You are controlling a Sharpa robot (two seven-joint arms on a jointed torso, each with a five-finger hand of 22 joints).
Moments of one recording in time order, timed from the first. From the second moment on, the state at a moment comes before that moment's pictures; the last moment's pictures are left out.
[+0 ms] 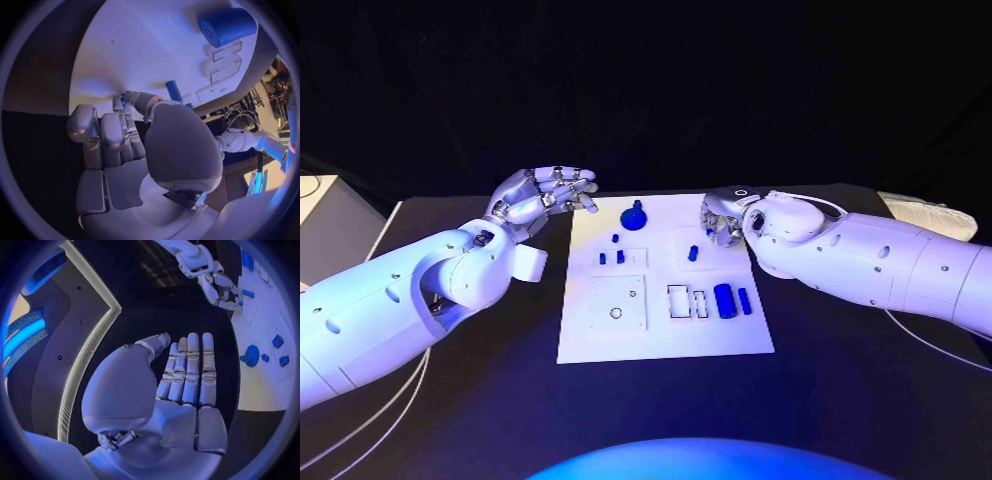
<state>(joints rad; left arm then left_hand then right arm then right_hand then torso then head) 0.87 -0.88 0.37 1.51 -0.27 -0.12 0.35 1.37 -0.19 0.52 0.09 0.18 0.93 0.18 0.28 0.28 1.13 0.12 0.20 0.11 0.99 0.08 0.66 0.36 0.17 0.96 0.18 0.24 0.91 1.24 -0.58 -0.16 1.18 -1.66 -0.21 -0.24 1.35 -0.22 0.65 0.00 0.21 1.04 0.15 0.19 0.37 1.20 0.08 0.07 0.08 1.46 0.01 1.13 1.14 0.12 1.33 0.10 1.06 1.26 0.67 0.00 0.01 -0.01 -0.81</state>
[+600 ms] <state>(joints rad) 0.87 -0.88 0.37 1.51 -0.27 -0.12 0.35 1.37 -0.19 0.52 0.09 0.18 0.93 0.18 0.28 0.28 1.13 0.12 0.20 0.11 0.99 0.07 0.66 0.36 0.17 0.96 0.18 0.24 0.90 1.22 -0.59 -0.16 1.19 -1.68 -0.27 -0.27 1.34 -0.19 0.65 0.00 0.19 1.10 0.12 0.23 0.40 1.24 0.08 0.08 0.08 1.47 -0.01 1.16 1.15 0.11 1.36 0.08 1.12 1.31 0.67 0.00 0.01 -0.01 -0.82</state>
